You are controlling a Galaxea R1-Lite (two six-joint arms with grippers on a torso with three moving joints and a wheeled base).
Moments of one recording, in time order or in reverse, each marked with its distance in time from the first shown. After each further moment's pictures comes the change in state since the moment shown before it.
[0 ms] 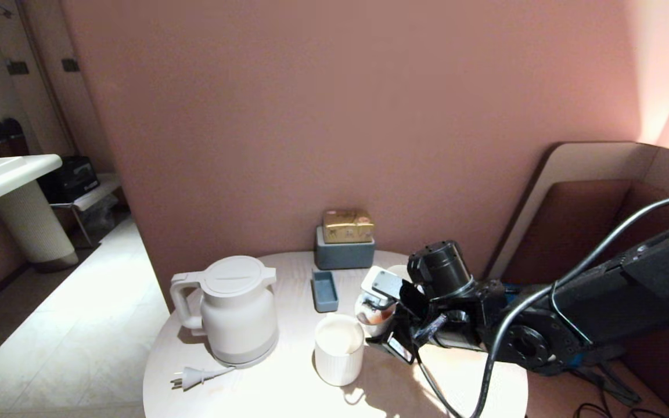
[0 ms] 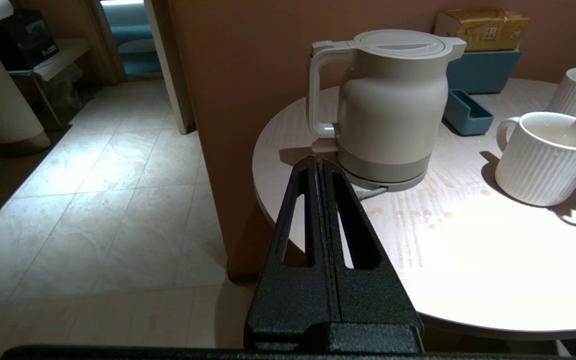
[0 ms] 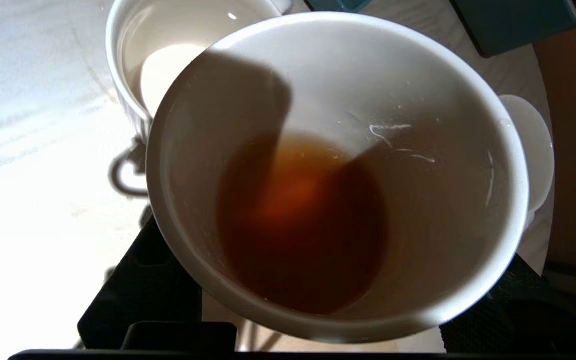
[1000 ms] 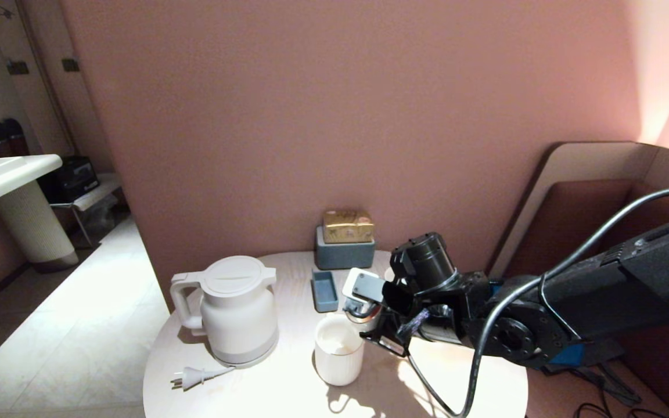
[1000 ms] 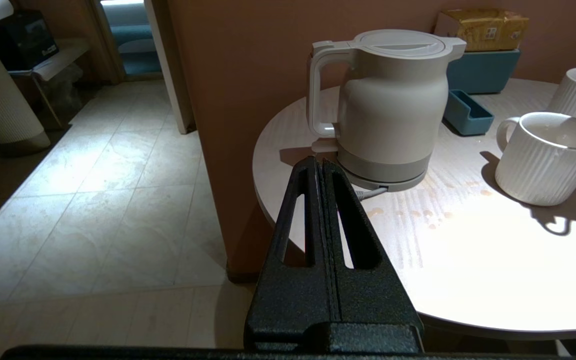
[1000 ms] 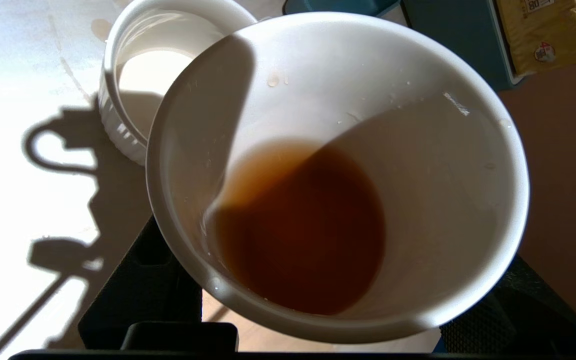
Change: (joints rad) left arm 0.000 0.000 0.000 0.000 0.000 -0.001; right arm 0.055 0.013 -0.086 0.056 -0.090 -0.156
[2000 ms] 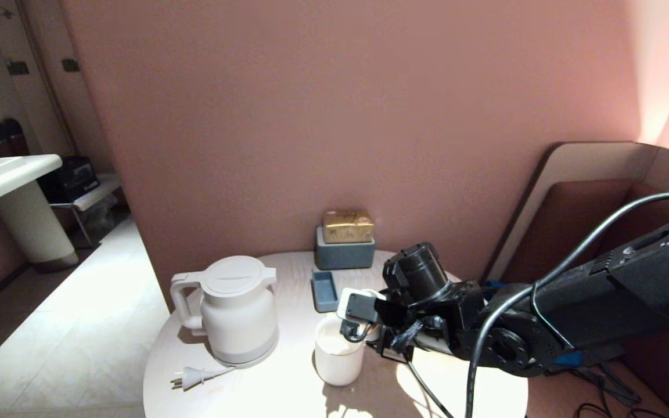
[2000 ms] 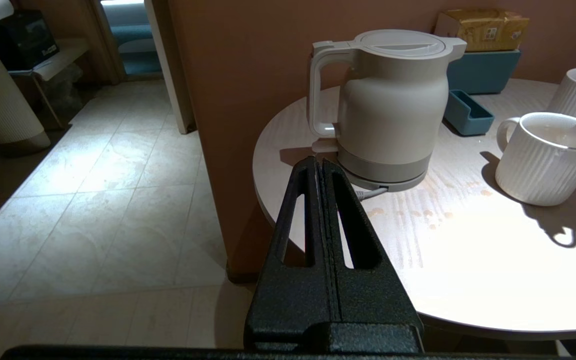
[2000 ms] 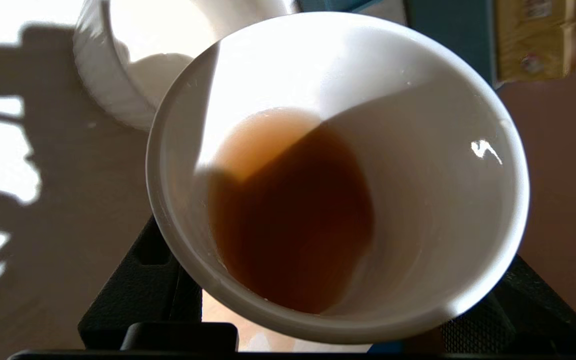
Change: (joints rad) left arm 0.000 0.001 0.000 0.000 0.000 0.000; right arm 0.021 0.012 0.015 0.021 -0.090 -0.148
